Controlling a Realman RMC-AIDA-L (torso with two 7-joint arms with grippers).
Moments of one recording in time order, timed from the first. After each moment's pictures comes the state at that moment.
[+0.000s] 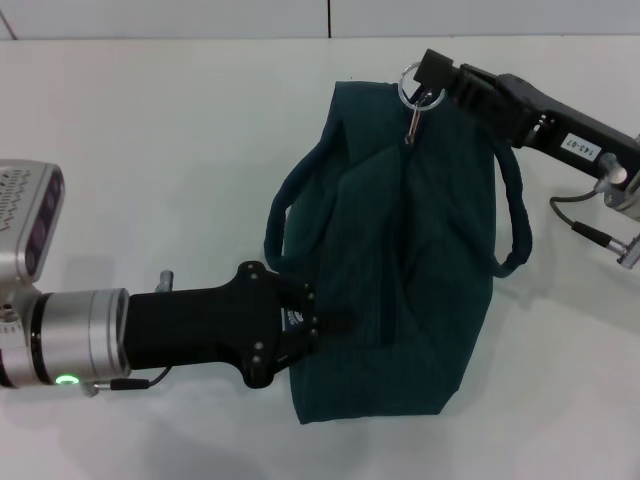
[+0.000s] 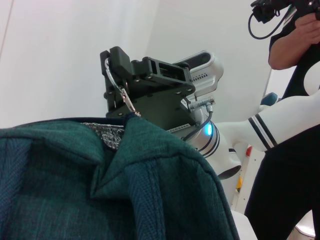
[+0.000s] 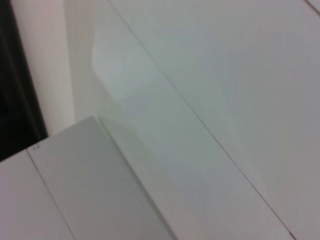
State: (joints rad) left arm -0.46 -2.08 0.93 0.40 1.74 1.76 -1.08; right arm 0.64 2.02 -1.41 -0.25 -0.79 -1.61 1.36
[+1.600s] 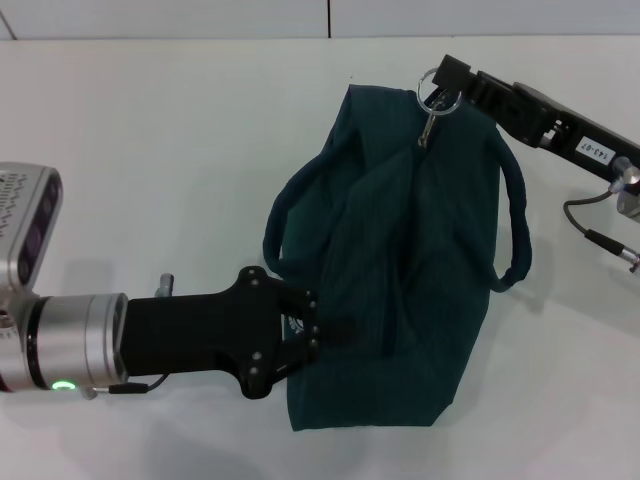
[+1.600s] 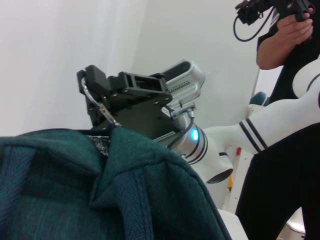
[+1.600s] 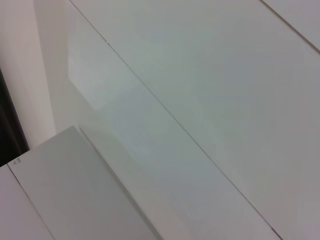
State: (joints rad) left arm -0.46 -2.08 0.94 0.40 1.74 1.79 -1.05; right arm 0.60 2.02 -1.41 -0.27 -0.79 -1.58 1.42
